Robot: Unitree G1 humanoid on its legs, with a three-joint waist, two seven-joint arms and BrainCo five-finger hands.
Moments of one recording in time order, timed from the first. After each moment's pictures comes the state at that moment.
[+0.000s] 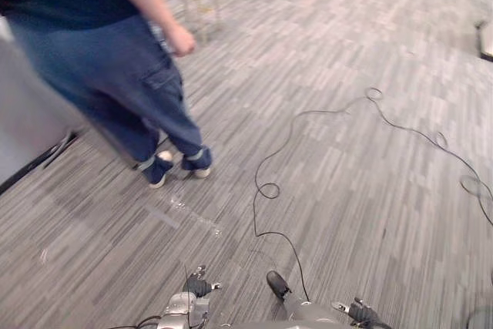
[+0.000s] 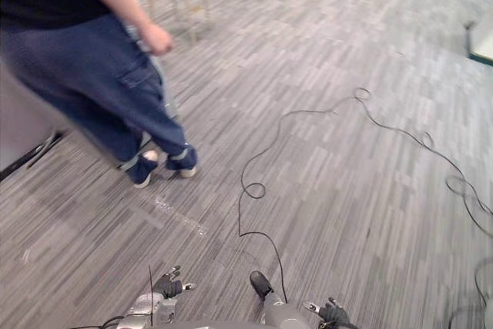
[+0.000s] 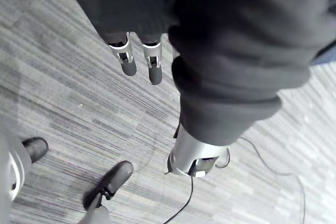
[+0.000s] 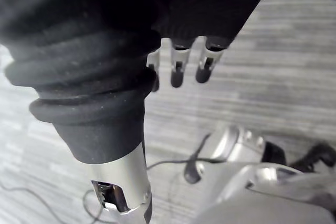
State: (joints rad) left arm 0.02 0.06 0.04 1.03 0.02 -0.05 -0.02; right arm 0.07 -0.08 -0.38 1.12 0.08 -0.04 0.03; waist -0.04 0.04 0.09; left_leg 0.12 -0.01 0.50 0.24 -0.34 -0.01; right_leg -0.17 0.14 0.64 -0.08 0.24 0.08
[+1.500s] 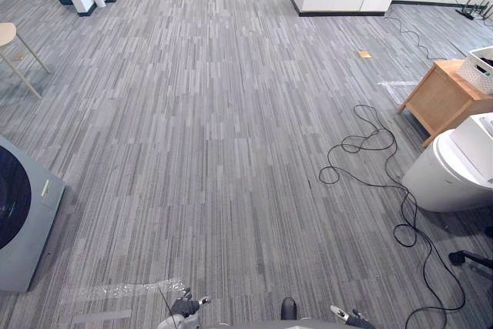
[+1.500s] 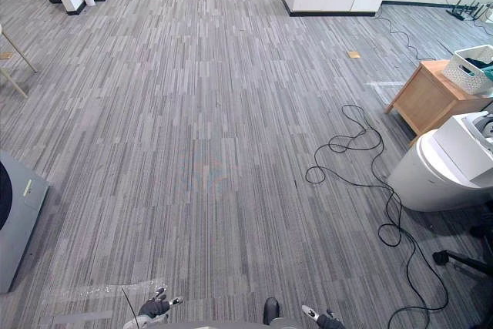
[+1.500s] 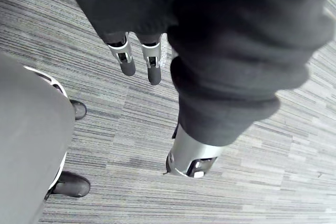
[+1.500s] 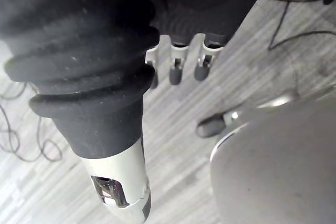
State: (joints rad) left arm 0.09 0.04 0.19 1.11 -0.20 -0.09 -0.02; right arm 0.09 -0.05 -0.43 1.18 0.21 -0.07 0.07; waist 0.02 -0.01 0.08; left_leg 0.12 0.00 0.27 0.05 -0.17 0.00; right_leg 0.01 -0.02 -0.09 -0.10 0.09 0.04
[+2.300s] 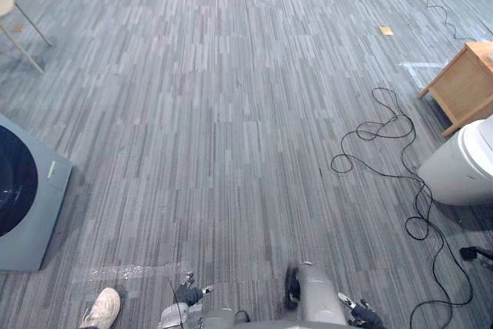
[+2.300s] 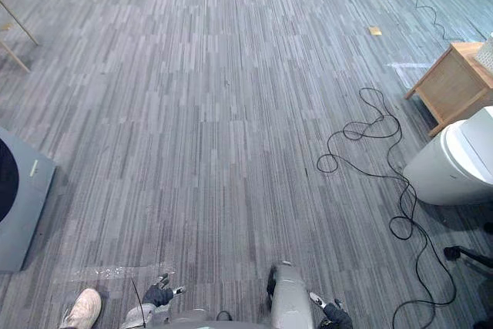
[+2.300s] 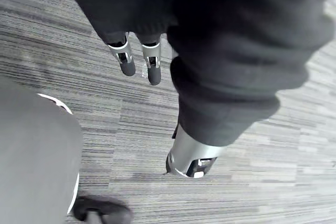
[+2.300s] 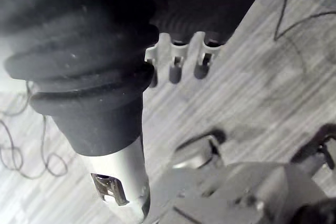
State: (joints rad) left arm 0.05 0.05 0.06 1.07 -0.17 -0.13 0.03; right arm 0.06 -0.07 -0.37 1.15 0.42 -0.11 0.02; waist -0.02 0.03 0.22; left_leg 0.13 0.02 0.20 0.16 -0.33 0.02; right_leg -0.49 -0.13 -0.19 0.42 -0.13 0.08
